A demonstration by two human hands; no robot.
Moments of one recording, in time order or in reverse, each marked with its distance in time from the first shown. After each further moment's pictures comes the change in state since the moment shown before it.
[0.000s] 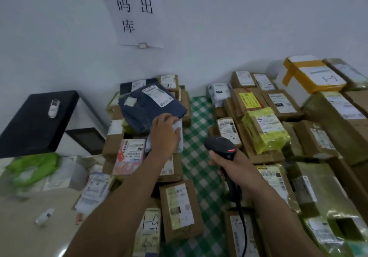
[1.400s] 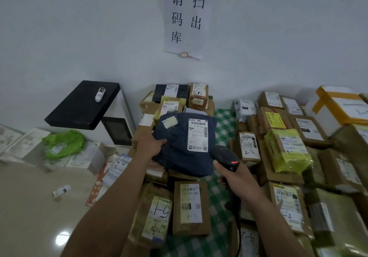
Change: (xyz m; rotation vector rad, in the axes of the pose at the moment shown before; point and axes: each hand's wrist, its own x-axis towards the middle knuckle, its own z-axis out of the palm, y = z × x) left_hand -0.075 -0.067 -0.097 -0.470 0.028 -0.540; right_hand -0.018 0.007 0.044 -0.059 -0.059 -0.052
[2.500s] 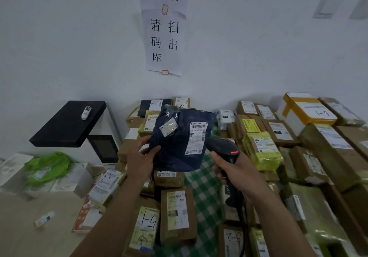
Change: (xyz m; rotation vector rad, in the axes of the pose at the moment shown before) left_hand -0.069 0.026 0.017 -0.439 0.134 0.281; right_hand -0.052 -0.052 -0.049 0.001 0.023 -0.178
